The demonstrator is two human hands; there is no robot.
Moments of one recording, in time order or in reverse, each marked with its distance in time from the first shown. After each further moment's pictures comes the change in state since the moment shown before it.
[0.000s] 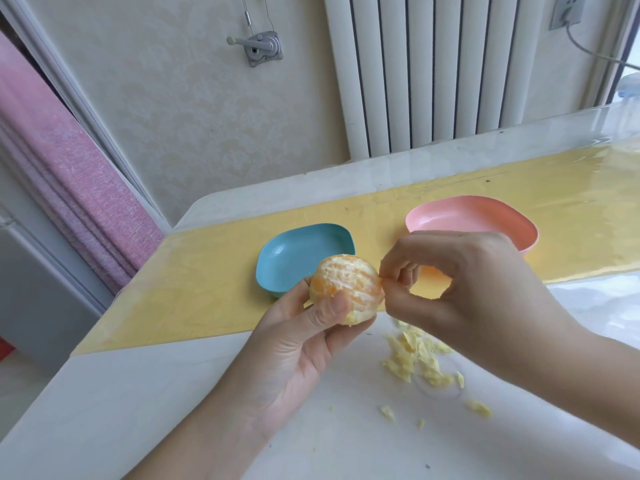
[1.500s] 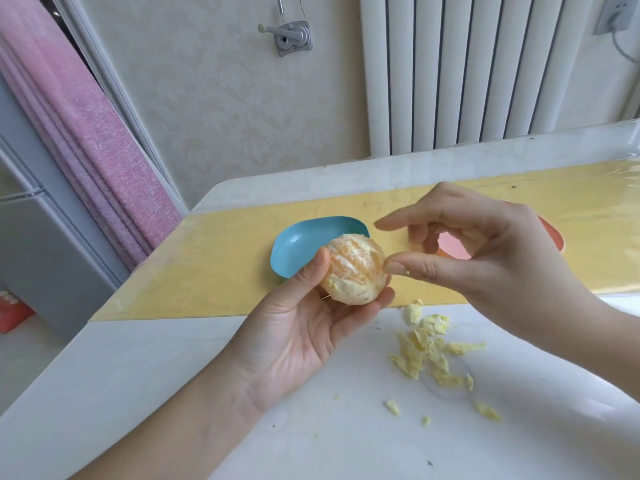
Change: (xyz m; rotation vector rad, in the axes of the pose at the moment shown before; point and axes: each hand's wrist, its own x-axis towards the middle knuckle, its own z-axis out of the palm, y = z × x) left_hand 0.003 0.009 -0.004 -0.182 -0.073 -0.121; right_hand 0.016 0.030 0.004 0.534 -0.017 -0.121
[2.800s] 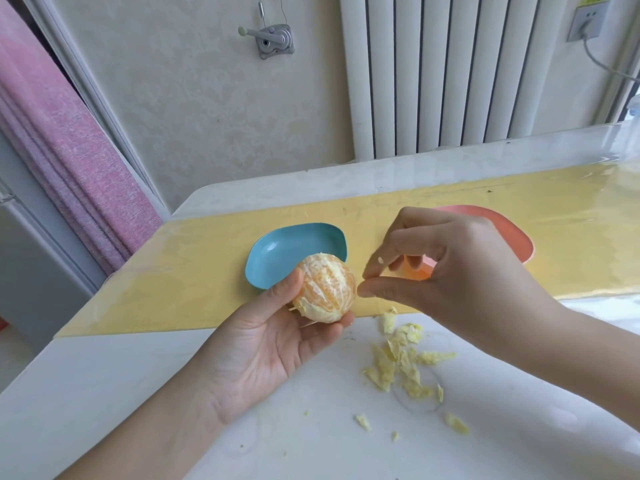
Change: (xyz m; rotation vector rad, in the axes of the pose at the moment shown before) left_hand 0.007 0.000 -0.007 0.078 0.161 -0.045; right_hand 0.001 -0.001 -0.006 -0.427 -0.042 0.003
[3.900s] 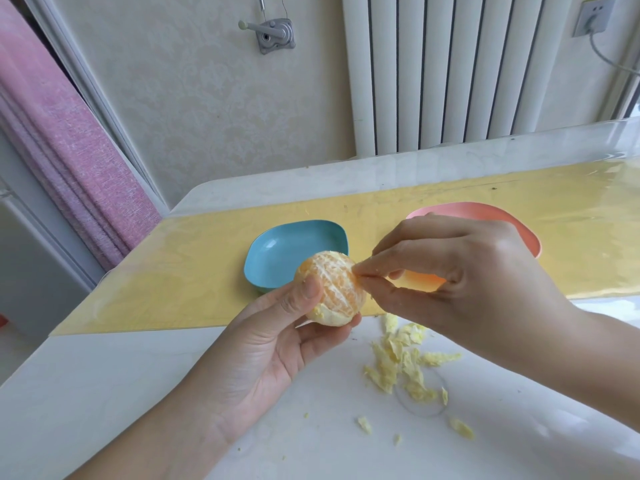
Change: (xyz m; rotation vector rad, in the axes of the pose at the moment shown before) left_hand -0.009 -0.008 0.007 0.255 0.019 0.164; right_hand -0.003 -0.002 0.000 -0.132 0.063 -0.258
